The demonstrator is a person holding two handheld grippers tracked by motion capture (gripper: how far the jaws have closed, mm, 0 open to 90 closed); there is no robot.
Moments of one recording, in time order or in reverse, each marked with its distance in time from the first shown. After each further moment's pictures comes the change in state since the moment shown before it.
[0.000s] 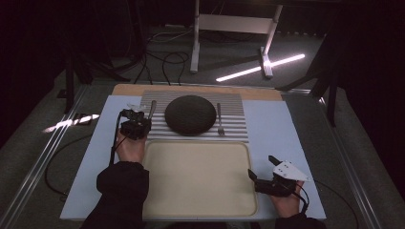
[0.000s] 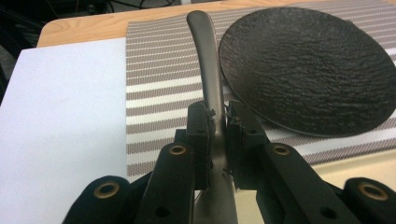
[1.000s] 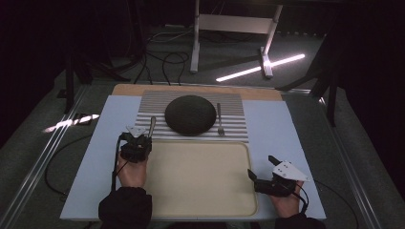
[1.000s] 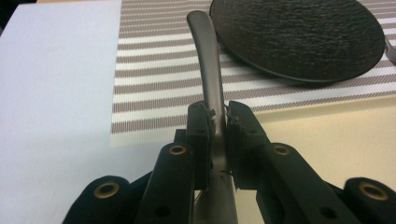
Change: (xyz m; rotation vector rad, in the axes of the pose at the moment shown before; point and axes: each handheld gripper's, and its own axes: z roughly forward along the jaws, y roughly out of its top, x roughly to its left) left arm -0.016 -0.059 -0.021 -0.018 0.013 -0.052; right arm 0.001 0.000 0.000 0.003 -0.004 -0.004
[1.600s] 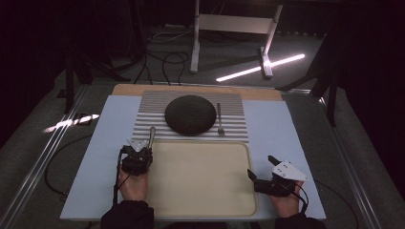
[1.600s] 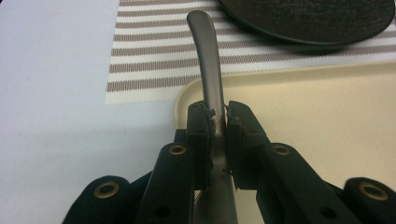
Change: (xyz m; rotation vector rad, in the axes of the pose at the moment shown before) left arm -0.011 -0.035 -0.006 0.008 0.019 -0.009; right arm 0.000 0.000 0.001 0.001 0.001 -0.003
